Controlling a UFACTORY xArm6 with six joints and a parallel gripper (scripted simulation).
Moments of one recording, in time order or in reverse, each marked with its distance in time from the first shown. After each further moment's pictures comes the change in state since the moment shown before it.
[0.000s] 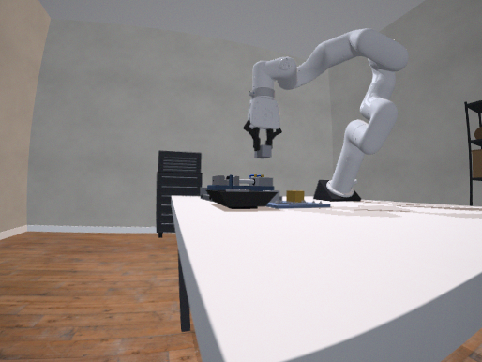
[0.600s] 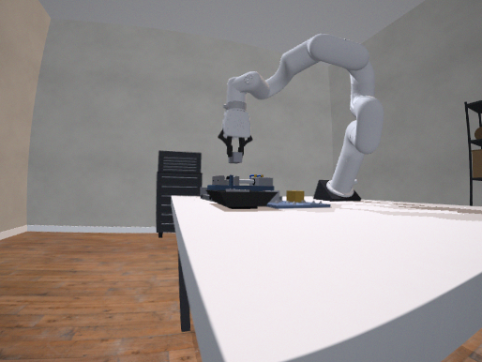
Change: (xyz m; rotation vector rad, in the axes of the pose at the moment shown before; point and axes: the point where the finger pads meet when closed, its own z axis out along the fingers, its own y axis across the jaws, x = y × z) arm 0.129 -0.051 0.010 -0.004 -0.009 -0.042
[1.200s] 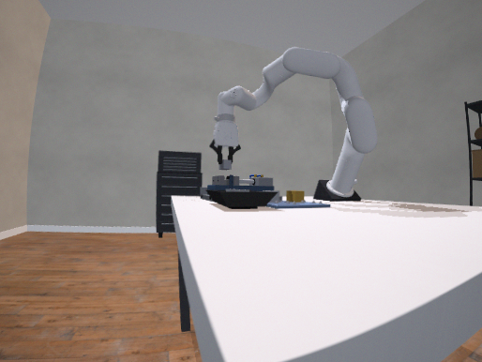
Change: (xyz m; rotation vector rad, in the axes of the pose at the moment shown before) arm 0.101 -0.006 0.019 0.000 -0.020 -0.031
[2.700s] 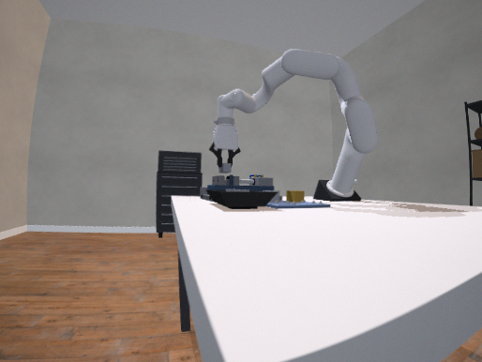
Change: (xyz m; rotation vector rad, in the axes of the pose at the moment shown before) arm 0.002 0.000 0.013 -0.001 -0.001 0.000
